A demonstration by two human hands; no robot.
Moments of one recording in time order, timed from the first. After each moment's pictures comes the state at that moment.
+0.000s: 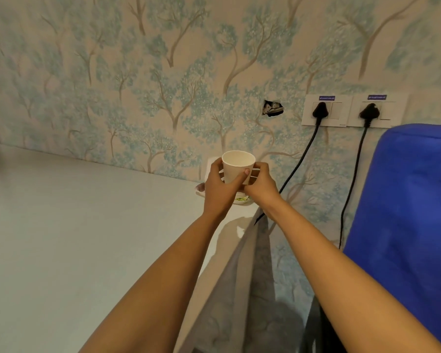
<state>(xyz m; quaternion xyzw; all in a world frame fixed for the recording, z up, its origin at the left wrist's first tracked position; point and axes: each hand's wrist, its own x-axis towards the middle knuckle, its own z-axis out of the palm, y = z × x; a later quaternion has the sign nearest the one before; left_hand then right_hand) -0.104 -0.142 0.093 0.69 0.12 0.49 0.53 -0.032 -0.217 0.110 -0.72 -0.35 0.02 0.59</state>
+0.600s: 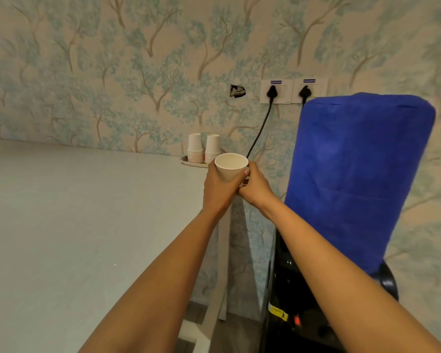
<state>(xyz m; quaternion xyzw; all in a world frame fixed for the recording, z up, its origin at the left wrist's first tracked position) -0.234 -0.281 0.056 0.71 0.11 0.44 0.55 -0.189 -0.366 0.075 -0.76 -0.34 -0.01 0.55</state>
